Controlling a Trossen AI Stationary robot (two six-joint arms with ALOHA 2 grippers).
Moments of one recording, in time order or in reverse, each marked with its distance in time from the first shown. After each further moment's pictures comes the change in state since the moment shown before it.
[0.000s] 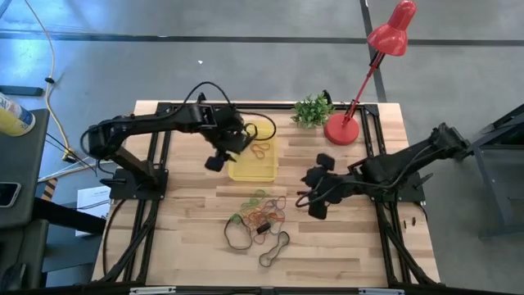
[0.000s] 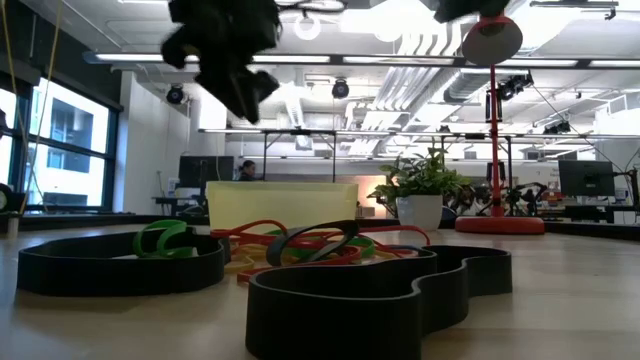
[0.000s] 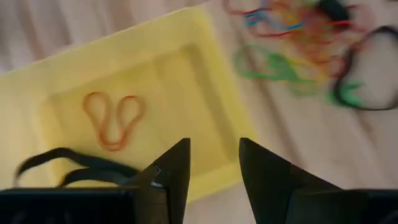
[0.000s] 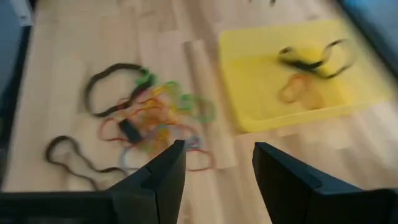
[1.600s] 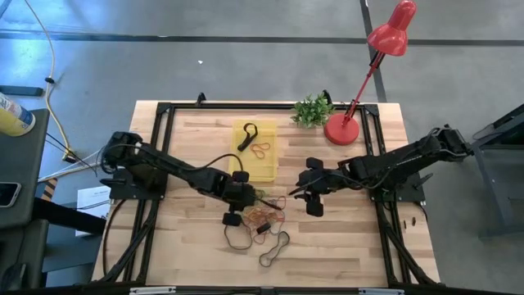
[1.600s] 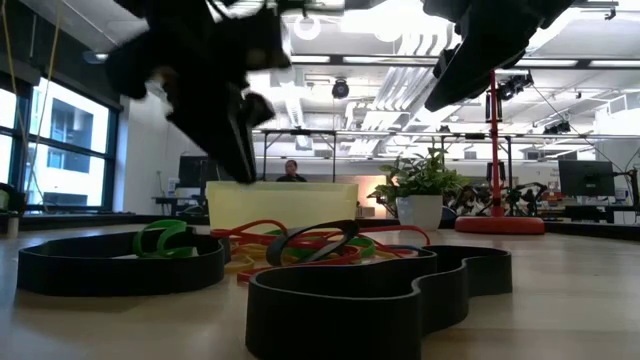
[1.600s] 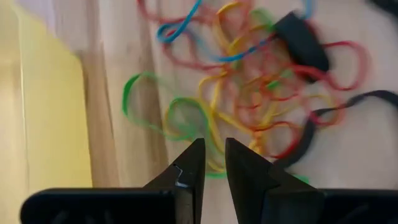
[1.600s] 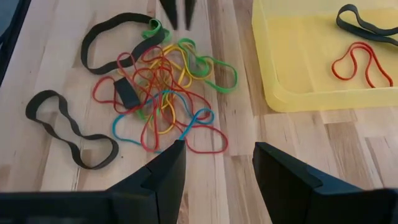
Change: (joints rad) left arm -0.543 0.204 -0.192 0.446 -0.418 -0.722; right arm -0.154 0.000 -0.296 0.316 -0.252 -0.179
